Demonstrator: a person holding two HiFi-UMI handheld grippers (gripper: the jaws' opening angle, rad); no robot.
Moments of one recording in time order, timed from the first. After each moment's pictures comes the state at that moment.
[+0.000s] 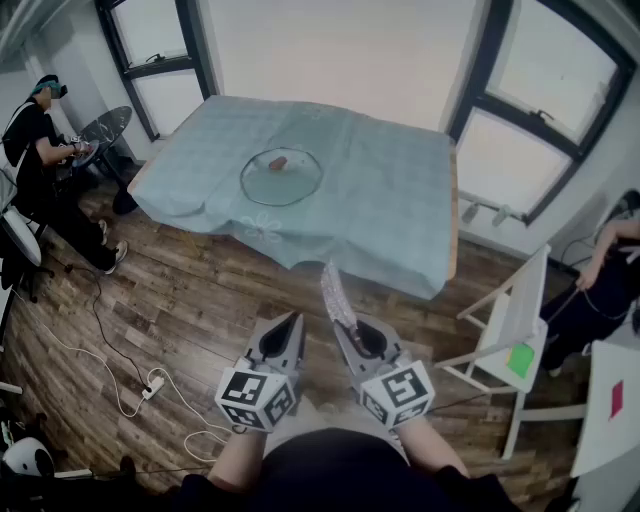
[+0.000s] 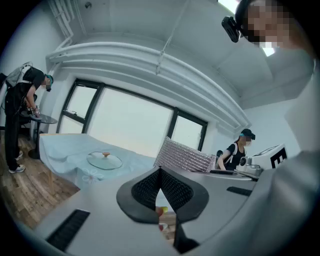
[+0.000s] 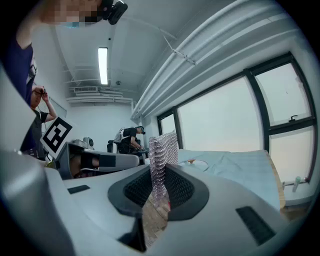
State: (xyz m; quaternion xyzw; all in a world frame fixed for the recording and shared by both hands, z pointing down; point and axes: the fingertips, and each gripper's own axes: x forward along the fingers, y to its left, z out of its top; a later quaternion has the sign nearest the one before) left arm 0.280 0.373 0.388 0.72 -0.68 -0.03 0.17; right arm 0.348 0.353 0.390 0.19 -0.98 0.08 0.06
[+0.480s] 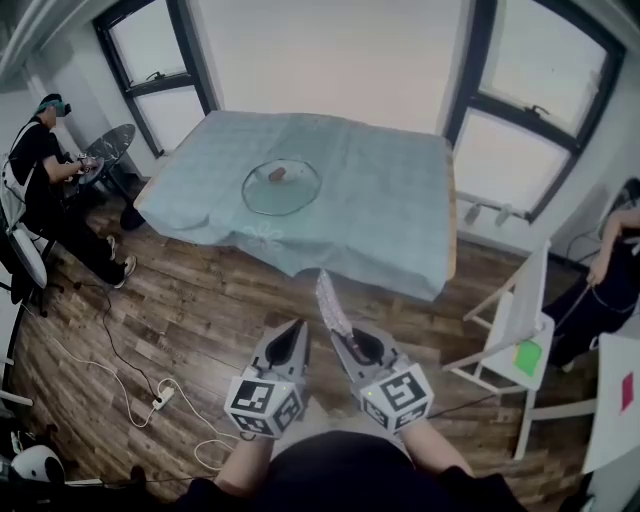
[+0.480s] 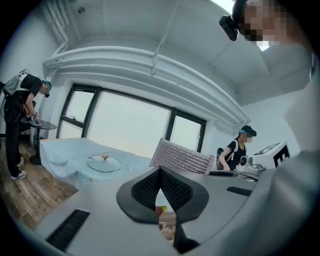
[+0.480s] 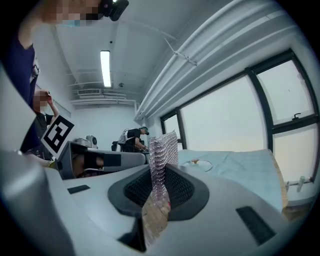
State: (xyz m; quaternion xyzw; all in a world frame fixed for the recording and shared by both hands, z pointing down) left arm 0.310 0.379 0.382 0.71 -0.68 -0.03 0.15; right arm 0.368 0.368 0.389 0.17 -0.98 0.08 0.06
